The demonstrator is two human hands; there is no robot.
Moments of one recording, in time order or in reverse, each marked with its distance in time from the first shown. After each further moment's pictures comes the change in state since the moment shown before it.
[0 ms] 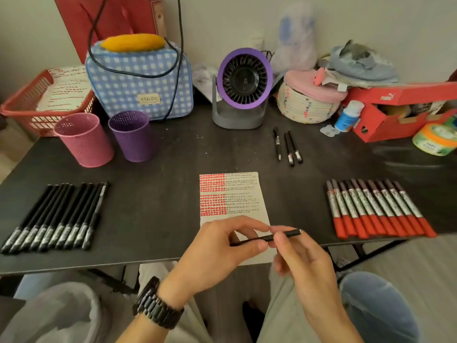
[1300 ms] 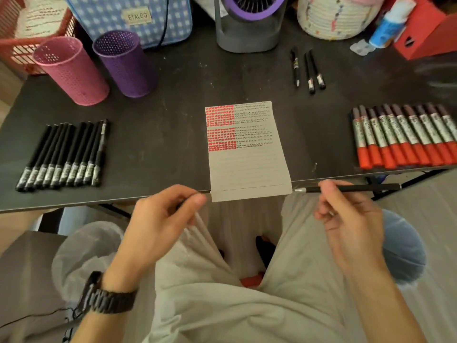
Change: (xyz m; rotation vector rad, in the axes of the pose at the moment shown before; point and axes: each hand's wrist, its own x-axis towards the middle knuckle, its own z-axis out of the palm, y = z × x) left_hand -0.091 -0.045 -0.035 0.131 0.294 -0.132; right_hand -0.017 0.028 -0.032 0.371 0.193 0.035
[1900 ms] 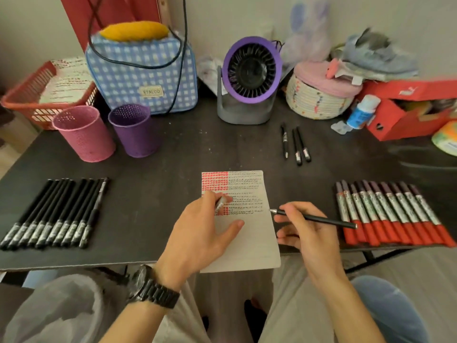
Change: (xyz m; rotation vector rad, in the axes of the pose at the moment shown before) left_hand 0.094 0.025 0.049 0.329 0.002 0.173; right_hand 0.070 -0.014 0.045 -0.320 -0.164 -0.019
